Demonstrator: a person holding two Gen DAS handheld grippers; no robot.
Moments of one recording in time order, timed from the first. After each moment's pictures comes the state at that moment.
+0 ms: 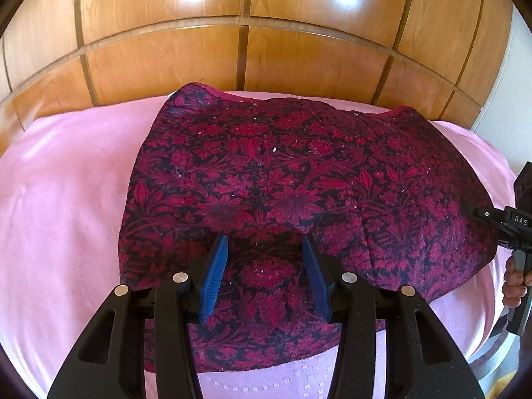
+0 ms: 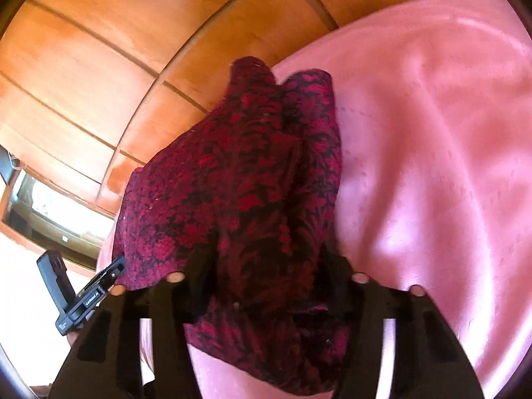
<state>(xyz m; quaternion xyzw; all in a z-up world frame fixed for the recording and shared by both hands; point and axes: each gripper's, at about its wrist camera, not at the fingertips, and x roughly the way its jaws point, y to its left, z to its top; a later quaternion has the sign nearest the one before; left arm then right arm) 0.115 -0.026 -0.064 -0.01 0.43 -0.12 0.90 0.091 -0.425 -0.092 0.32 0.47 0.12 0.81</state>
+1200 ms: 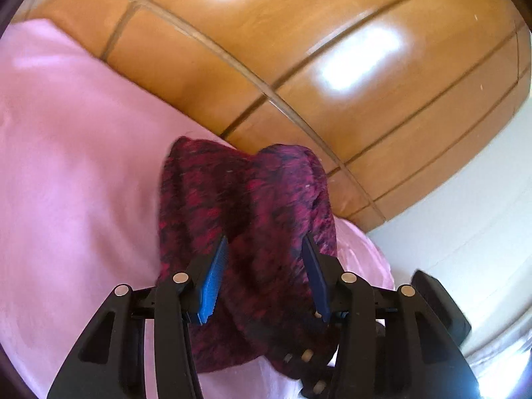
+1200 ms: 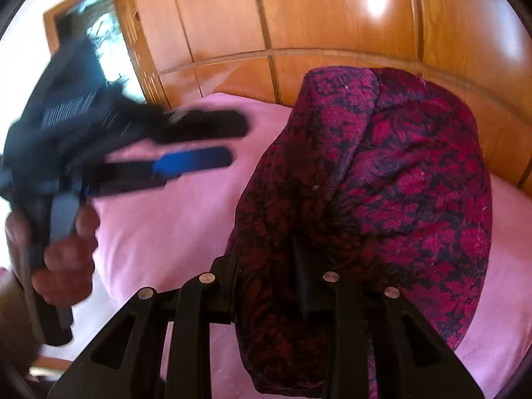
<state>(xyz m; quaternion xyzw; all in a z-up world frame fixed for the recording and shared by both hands) 0.119 0.154 -0.022 -0.31 0.37 -0.25 0.84 0.085 -0.062 -0.007 -0.02 0.40 0.29 0.87</state>
